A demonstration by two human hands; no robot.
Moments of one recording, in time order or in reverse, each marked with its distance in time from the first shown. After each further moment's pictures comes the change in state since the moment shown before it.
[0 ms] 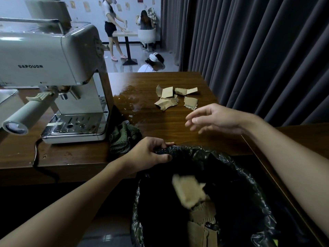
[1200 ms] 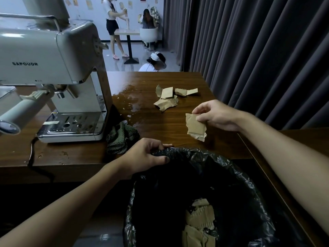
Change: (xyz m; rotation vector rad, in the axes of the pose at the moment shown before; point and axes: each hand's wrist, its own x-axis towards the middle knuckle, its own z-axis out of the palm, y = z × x) left_hand 0.001 -0.004 -0.001 -0.004 -0.010 -0.022; right_hand 0.024 0.003 -0.014 -0.060 0.243 0.048
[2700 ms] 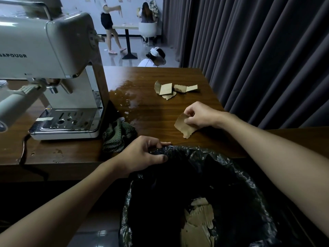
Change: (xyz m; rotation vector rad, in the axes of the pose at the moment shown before) left_hand -0.001 0.001 -0.001 -0.044 0.008 -0.004; right_hand 0.037 0.002 0.024 -0.565 -0.013 -0.064
